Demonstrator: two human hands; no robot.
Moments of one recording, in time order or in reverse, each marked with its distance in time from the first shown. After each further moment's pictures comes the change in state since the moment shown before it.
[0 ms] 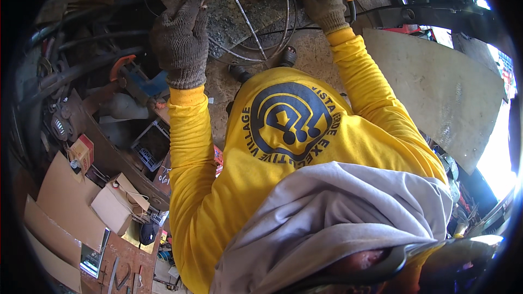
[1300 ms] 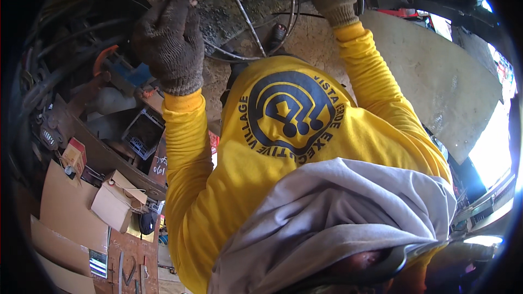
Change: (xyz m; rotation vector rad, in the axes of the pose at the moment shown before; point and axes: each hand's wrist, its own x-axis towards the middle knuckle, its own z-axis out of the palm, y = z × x) left_hand -0.005 -0.005 0.009 -0.127 0.022 0.016; right_hand 0.010 -0.018 -0.015 -0.001 -0.105 0.016
